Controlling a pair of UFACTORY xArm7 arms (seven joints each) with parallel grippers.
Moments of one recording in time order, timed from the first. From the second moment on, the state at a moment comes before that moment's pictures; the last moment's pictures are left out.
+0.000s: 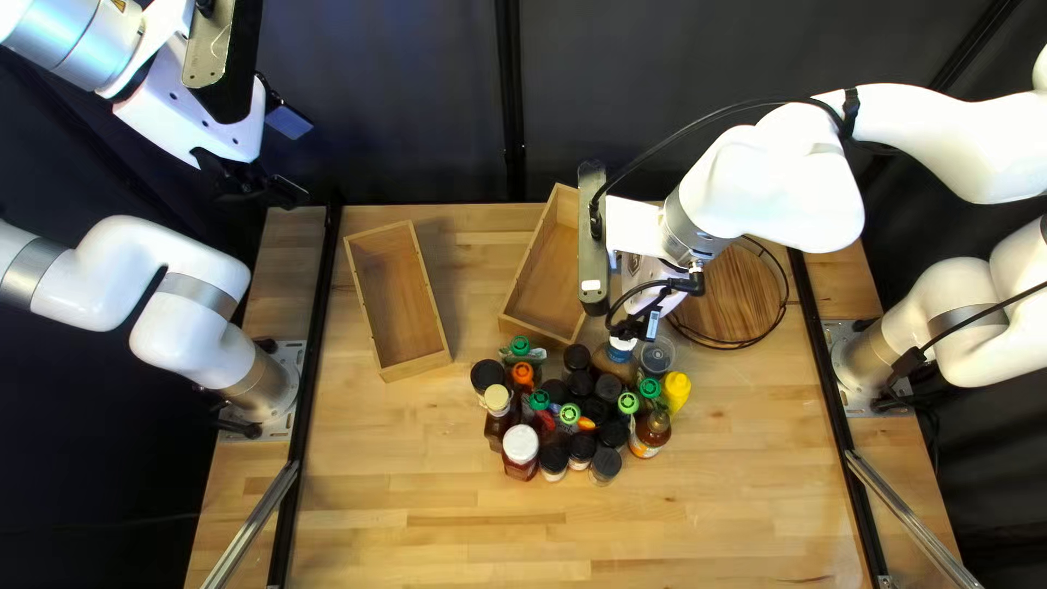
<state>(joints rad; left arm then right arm) -0.28 -1.00 0.17 1.12 0.26 1.57 -0.17 -0.04 -0.20 0.08 1.08 -0.04 0.98 0.10</state>
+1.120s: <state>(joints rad) -0.28 -1.00 0.17 1.12 0.26 1.57 -0.17 -0.03 -0.04 0.09 1.00 -0.04 0.94 0.22</state>
